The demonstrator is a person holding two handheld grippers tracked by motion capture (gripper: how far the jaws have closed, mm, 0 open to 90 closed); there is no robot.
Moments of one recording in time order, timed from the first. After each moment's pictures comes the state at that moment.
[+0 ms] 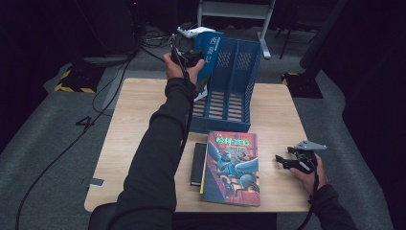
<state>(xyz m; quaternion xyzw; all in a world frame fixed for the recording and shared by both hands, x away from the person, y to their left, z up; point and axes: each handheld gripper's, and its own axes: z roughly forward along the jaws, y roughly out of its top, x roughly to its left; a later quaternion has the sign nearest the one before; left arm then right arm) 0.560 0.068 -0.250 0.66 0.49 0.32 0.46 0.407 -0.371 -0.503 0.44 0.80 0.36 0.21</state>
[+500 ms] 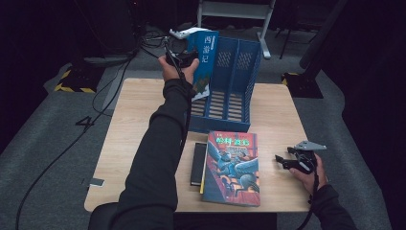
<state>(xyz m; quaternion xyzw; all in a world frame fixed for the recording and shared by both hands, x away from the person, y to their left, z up) 0.564 0.082 -0.259 0.64 0.51 0.31 0.48 0.407 -0.371 -0.503 0.44 0.80 0.36 0.21</state>
